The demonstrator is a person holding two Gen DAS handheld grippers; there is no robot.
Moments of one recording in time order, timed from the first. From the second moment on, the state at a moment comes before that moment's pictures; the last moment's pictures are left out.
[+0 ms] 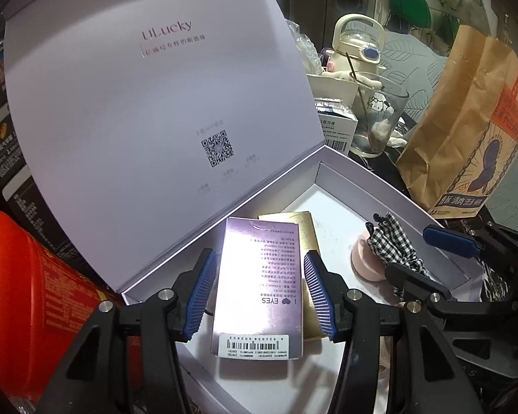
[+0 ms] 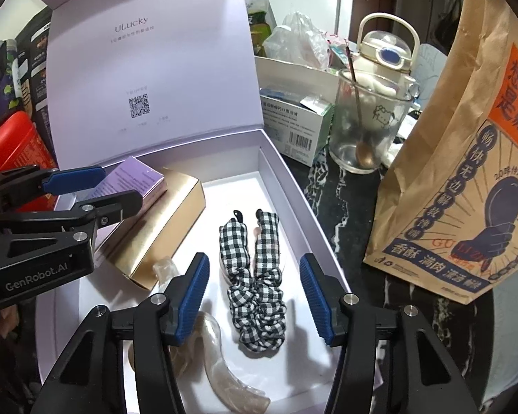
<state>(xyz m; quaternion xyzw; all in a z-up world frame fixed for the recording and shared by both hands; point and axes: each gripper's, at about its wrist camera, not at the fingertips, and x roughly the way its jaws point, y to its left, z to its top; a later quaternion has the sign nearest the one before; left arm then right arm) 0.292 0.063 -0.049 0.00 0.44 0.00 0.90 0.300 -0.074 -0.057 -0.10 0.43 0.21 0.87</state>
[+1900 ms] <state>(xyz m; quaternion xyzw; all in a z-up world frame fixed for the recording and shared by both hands) 0.100 0.018 0.067 0.00 0.34 -0.04 0.94 0.109 -0.163 0.039 -0.10 0.31 0.19 0.93</state>
